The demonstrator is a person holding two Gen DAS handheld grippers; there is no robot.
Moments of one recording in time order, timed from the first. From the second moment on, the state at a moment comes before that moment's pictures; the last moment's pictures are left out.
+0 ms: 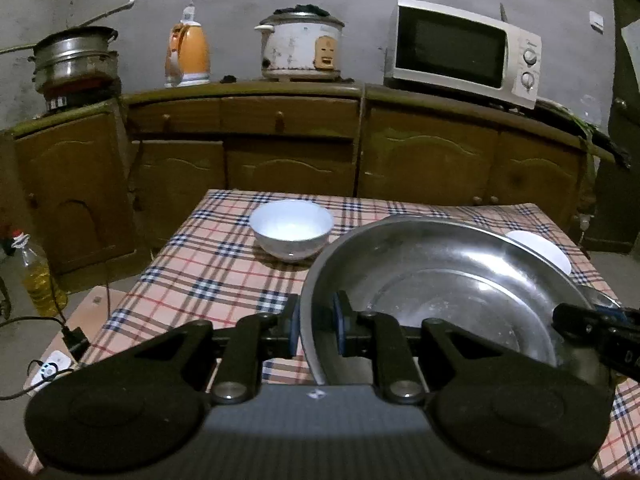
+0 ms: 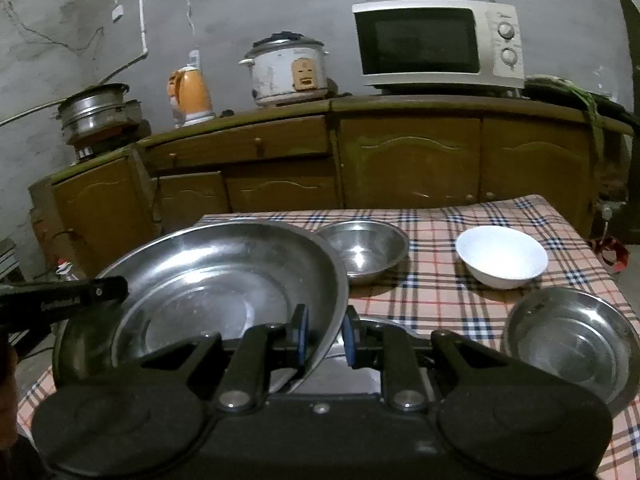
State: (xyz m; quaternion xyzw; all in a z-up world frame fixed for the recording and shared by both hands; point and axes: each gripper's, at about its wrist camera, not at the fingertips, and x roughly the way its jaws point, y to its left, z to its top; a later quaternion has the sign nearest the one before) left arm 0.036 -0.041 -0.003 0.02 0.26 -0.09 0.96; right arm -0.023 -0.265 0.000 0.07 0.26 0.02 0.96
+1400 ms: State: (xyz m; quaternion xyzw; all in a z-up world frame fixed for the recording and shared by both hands) left arm 0.060 -0.106 -0.069 0.05 0.33 -0.12 0.94; right arm -0.012 -0.325 -0.073 0.10 0.32 -0.05 0.94
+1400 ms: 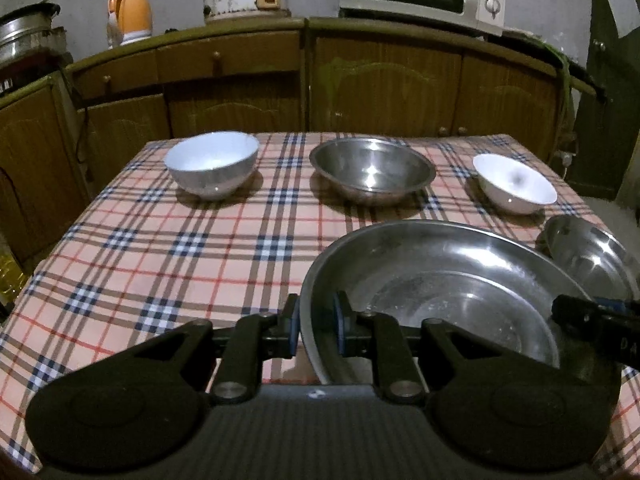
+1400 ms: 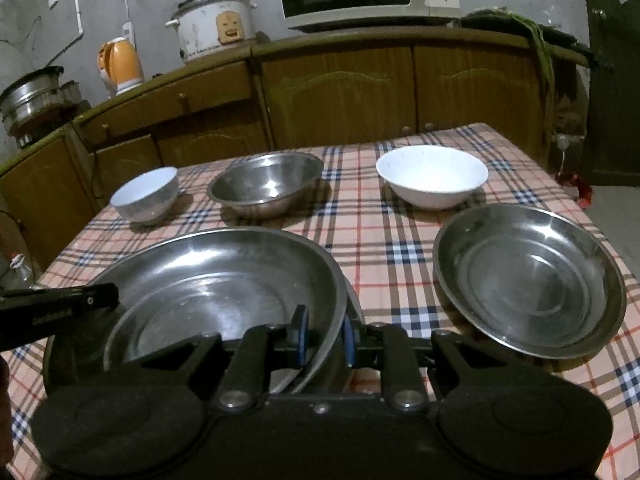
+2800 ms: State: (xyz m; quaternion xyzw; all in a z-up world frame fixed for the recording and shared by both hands) left arm 0.096 -0.123 -0.108 0.04 0.31 -0.14 0.94; right arm 0.026 -0.351 -0.115 0.11 0.32 -0.05 0.94
